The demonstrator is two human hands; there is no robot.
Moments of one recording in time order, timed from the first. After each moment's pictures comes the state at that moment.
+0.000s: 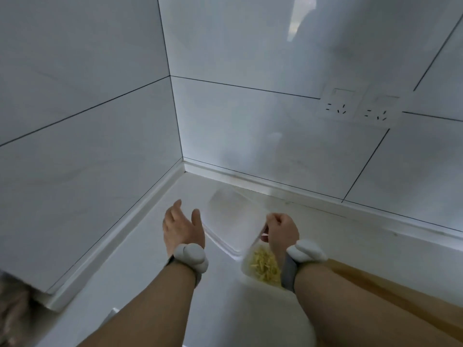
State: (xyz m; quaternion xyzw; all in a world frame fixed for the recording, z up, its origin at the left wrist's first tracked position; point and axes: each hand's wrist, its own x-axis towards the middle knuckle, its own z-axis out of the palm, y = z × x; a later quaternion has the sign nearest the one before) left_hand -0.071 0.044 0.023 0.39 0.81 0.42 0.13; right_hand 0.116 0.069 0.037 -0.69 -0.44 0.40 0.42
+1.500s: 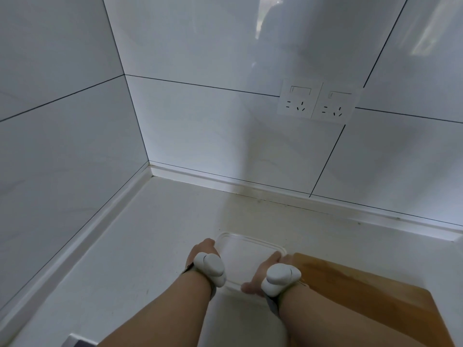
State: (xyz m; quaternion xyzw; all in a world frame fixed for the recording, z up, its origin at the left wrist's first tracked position) left_hand 0.016 0.061 -0.004 0.55 0.76 0.03 0.34; right_hand 0.164 0.016 0.020 -0.81 -0.52 0.28 -0.04
